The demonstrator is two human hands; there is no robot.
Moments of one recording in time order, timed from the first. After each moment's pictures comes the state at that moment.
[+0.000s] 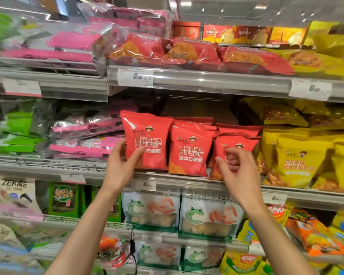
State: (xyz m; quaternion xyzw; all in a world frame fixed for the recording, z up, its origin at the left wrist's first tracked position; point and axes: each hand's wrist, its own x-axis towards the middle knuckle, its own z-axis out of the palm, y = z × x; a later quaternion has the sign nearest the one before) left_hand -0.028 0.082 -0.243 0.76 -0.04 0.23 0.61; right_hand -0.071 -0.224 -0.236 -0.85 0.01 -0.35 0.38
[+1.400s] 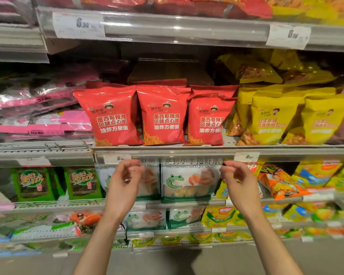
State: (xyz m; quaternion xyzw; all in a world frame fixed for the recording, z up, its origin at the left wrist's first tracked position) left_hand -0.101 0.017 -0.326 0.77 -0.02 0.10 0.64; right_hand -0.139 -0.279 -0.337 -0.78 0.13 -0.26 0.55
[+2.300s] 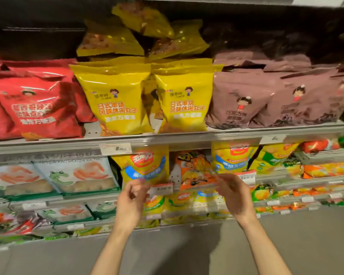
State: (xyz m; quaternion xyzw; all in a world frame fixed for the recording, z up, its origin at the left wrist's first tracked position) left_hand -0.159 -0.382 -0.411 0.73 0.08 -0.03 0.68; right_hand -0.205 -0.659 -0.411 -0.75 0.24 -0.15 0.60
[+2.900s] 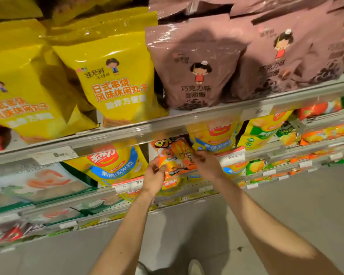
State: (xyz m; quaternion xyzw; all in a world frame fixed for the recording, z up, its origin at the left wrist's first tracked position) left_hand -0.080 -0.534 -0.499 0.76 0.13 -0.18 0.61; right_hand -0.114 -0.723 -0.490 -0.83 0.24 0.03 0.51
